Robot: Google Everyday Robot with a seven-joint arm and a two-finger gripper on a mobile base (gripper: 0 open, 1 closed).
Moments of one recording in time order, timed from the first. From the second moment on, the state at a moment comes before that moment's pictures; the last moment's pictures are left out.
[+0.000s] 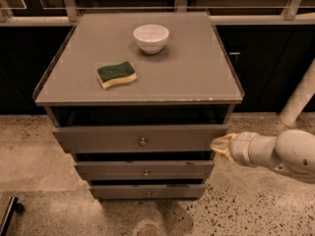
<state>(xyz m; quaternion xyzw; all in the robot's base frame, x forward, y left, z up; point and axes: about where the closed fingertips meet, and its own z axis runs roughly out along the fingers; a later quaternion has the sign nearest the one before) 0.535 -0.220 0.653 -0.45 0.79 0.05 0.41</state>
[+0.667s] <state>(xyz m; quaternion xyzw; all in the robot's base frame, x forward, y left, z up) 0.535 -0.220 0.653 -0.45 0.79 0.05 0.41</state>
